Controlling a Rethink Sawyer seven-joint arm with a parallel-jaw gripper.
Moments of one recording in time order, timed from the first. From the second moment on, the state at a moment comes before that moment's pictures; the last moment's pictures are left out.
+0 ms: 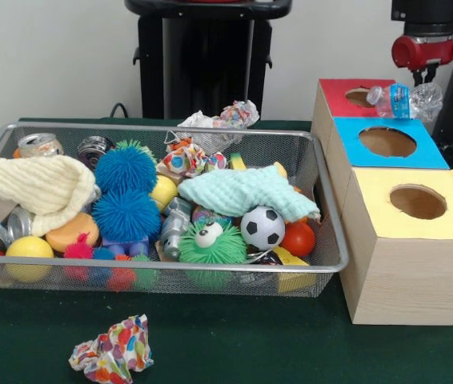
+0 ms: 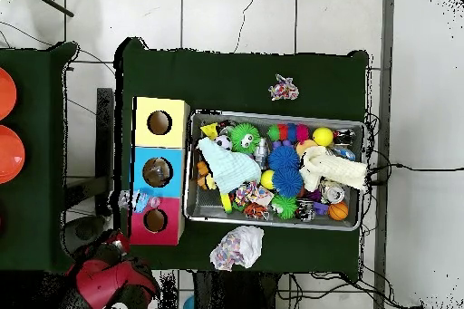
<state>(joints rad) 0.44 -0.70 -0.05 2.11 0.02 -0.09 1.68</state>
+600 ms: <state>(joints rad) 0.43 -0.70 -0.05 2.14 0.00 -0.09 1.68</state>
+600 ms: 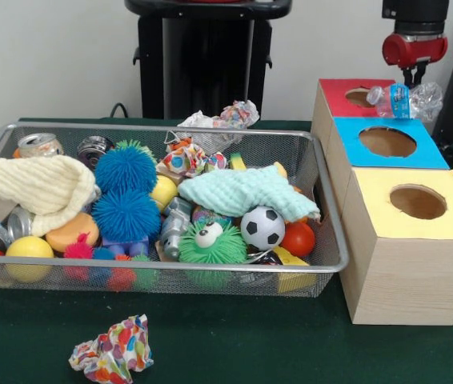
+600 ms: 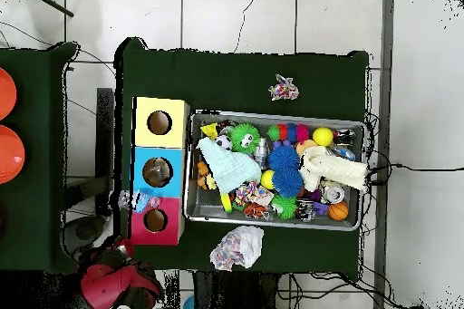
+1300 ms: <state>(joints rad) 0.44 -0.71 -0.05 2.14 0.00 -0.09 1.68</state>
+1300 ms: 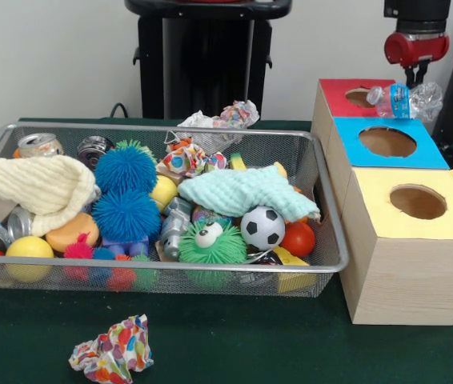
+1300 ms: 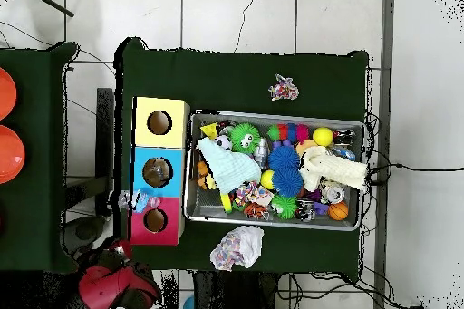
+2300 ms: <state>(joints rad) 0.40 -0.78 -0.04 2.14 0.00 -0.06 1.68</state>
